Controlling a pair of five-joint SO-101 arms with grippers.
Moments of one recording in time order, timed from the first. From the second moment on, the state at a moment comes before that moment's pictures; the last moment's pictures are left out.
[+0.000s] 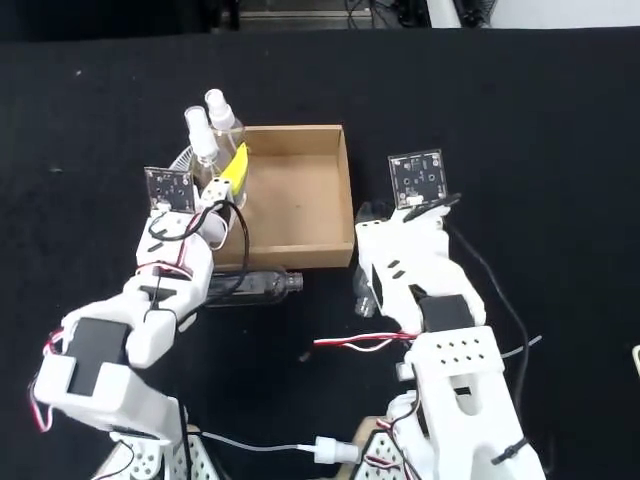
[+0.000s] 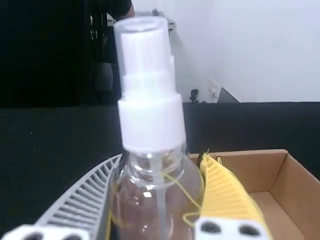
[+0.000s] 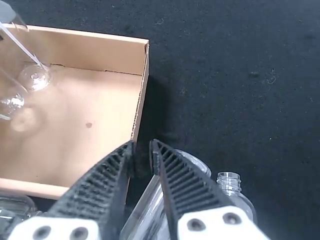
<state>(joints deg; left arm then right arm) 1.8 1.8 64.0 -55.3 2.1 -7.6 -53.0 69.6 27.6 3.0</state>
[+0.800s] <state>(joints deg) 1.8 7.4 62.1 -60.7 -1.5 -7.6 -53.0 69.6 27.6 3.0</state>
